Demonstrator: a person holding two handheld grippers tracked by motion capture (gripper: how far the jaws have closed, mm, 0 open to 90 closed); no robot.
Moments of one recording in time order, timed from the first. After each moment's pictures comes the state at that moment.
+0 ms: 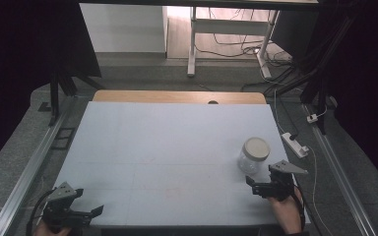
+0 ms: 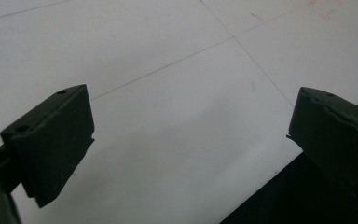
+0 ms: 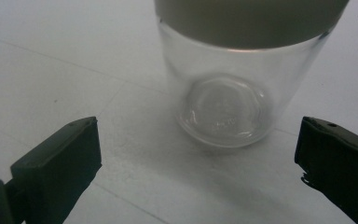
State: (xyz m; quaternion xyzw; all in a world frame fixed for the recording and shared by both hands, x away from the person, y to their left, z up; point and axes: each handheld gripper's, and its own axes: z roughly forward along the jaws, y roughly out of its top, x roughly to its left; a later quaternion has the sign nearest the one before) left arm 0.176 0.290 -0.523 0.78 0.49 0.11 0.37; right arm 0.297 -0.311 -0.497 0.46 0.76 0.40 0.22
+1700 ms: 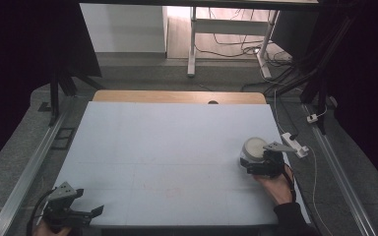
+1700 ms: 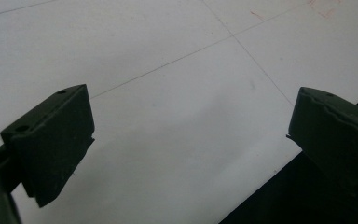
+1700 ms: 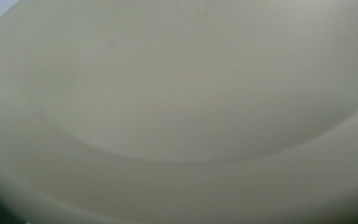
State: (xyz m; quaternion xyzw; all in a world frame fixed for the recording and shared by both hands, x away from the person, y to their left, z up) left arm 0.177 0.290 -0.524 0.78 0.49 0.10 0.37; right arm 0.364 -0.304 -0.506 0.45 0.76 0.41 0.20
